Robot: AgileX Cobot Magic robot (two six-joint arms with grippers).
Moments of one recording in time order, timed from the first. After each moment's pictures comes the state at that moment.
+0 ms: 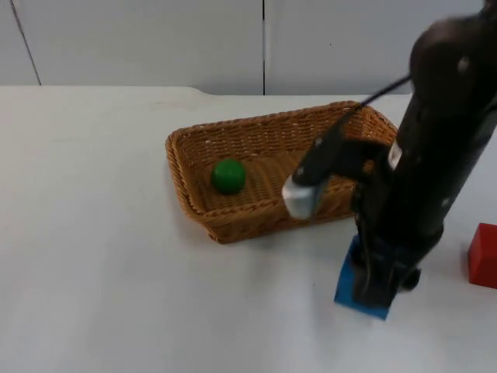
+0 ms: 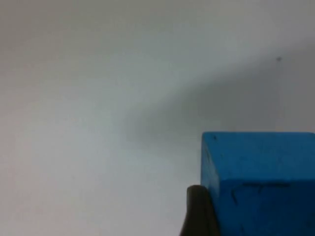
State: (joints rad) right arm 0.67 1.88 -1.14 0.05 0.74 -0.53; left arm 0.01 0.76 -0.61 -0.27 0.80 0.27
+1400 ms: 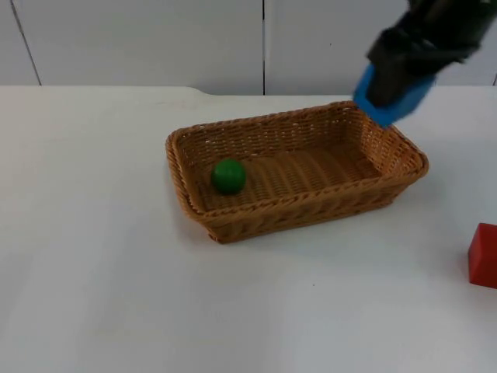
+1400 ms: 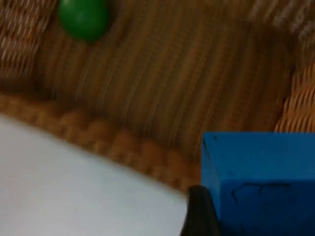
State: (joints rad) right arm 0.41 1.97 -1.64 0.12 0.87 -0.33; left arm 0.01 0.76 -0.61 -0.28 0.79 0.27
